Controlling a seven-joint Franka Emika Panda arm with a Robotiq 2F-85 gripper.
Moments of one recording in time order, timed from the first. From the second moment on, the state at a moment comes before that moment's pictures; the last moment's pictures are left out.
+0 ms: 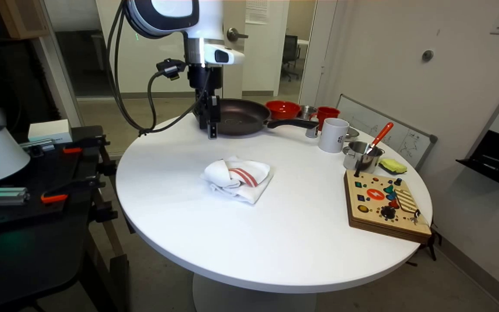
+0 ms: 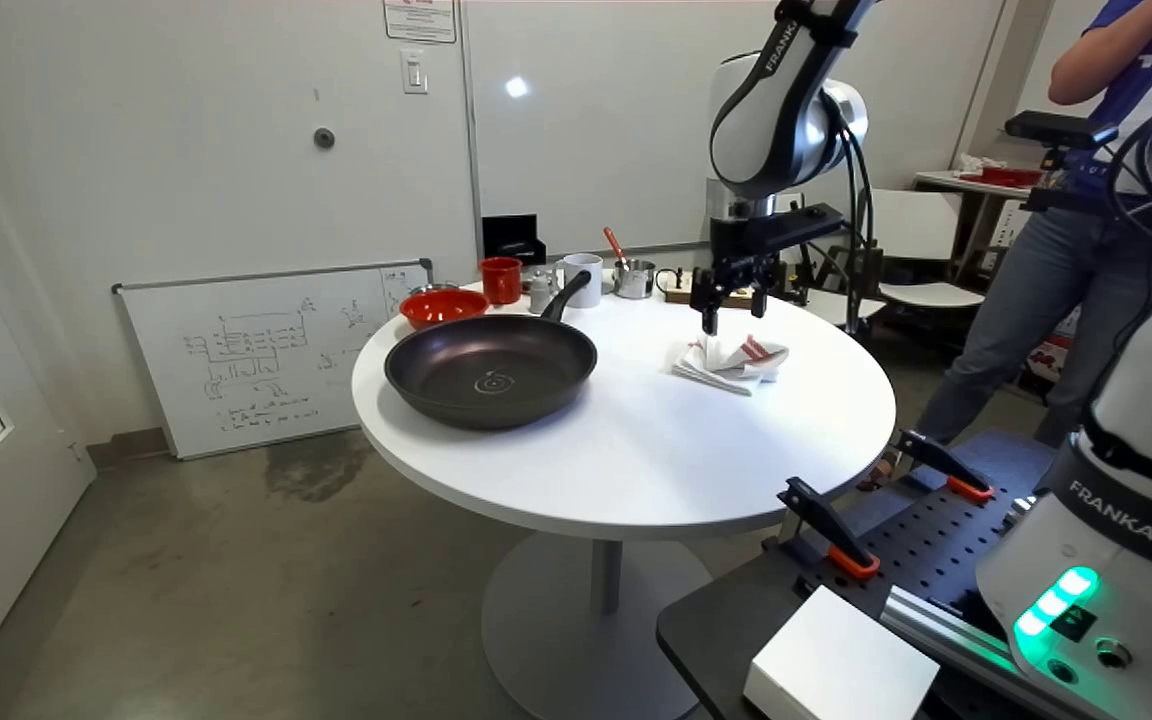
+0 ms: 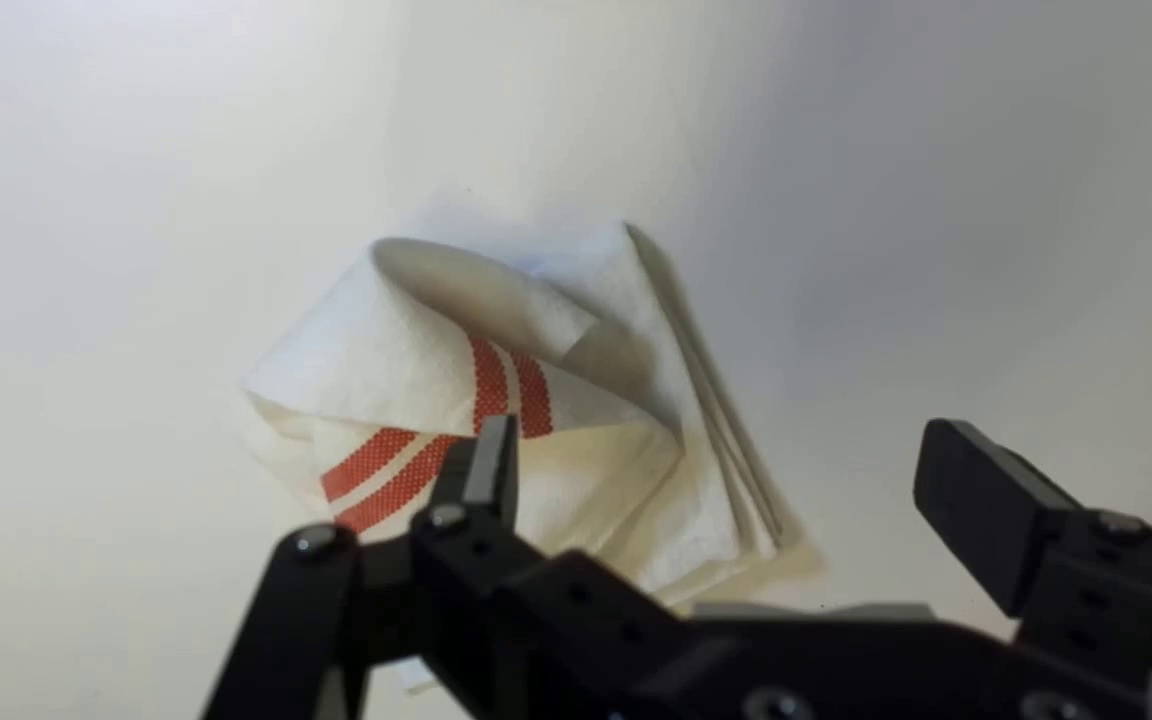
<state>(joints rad) -0.06 0.19 -0.08 -2.48 -0.29 2.67 0.14</state>
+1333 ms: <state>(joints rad) -0.10 0.32 -0.11 -2.42 -0.26 2.72 -0.12</state>
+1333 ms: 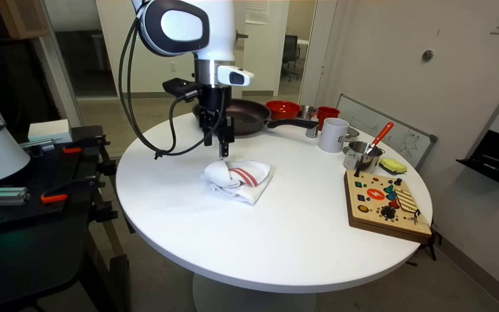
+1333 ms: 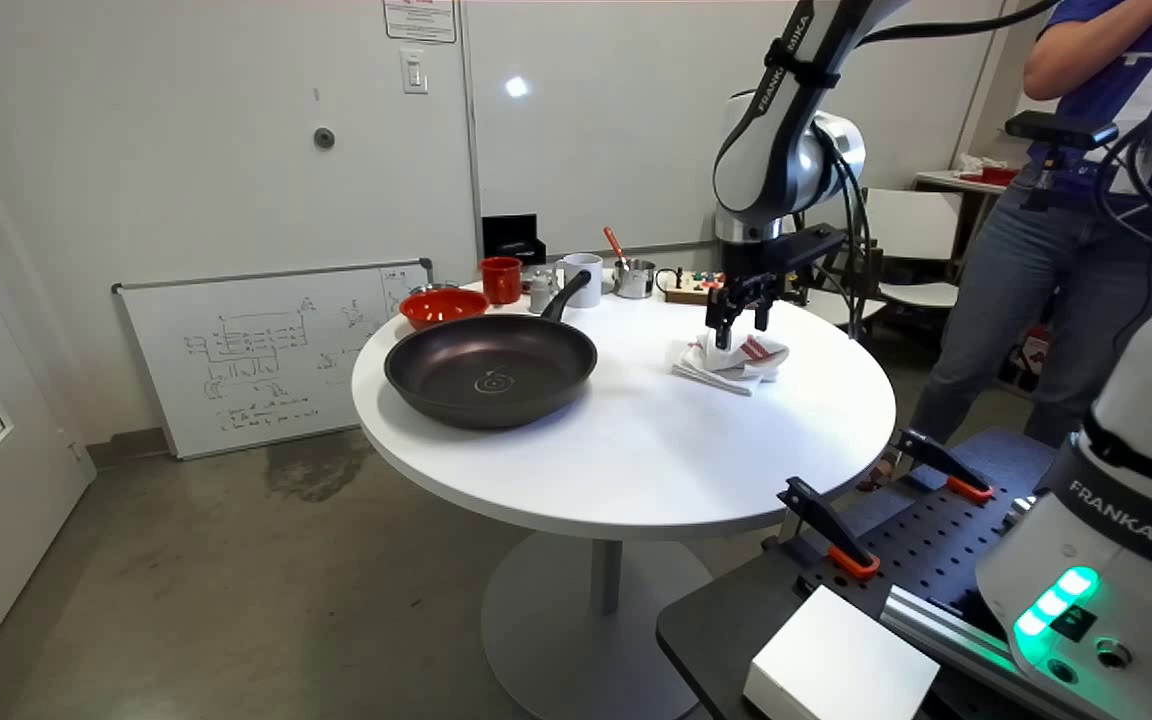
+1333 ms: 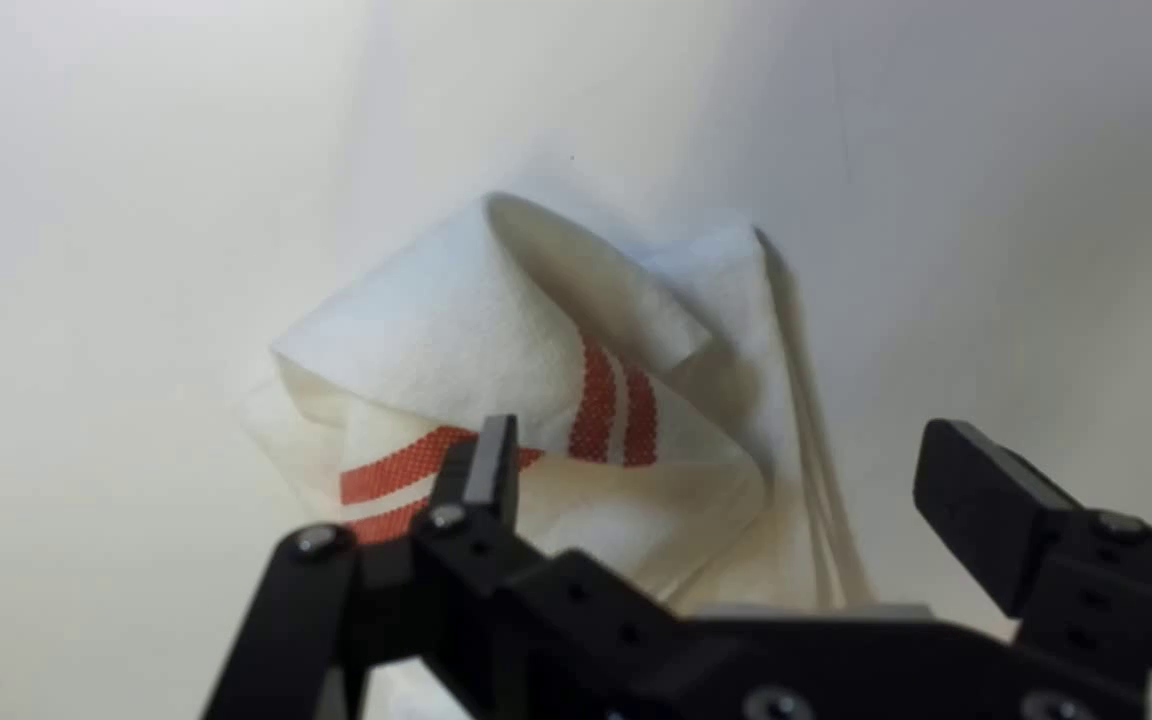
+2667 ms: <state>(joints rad) -0.27 0.35 0.01 -2.42 -0.19 2.75 -0.88</state>
